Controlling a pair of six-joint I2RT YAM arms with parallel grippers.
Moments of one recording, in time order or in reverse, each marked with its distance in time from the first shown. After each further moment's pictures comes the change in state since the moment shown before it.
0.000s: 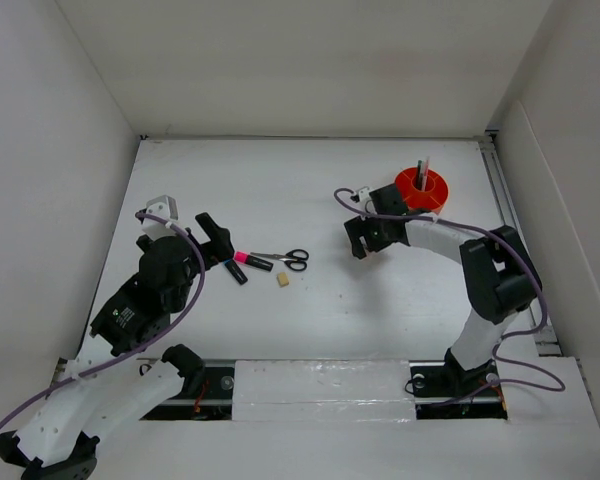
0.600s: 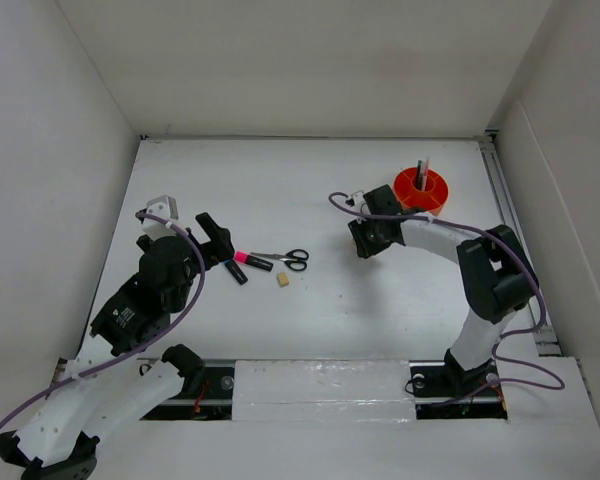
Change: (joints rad) left arm 0.000 0.000 0.000 0.002 0.003 0.000; right arm 0.035 0.016 0.027 -0.074 0.028 -0.011
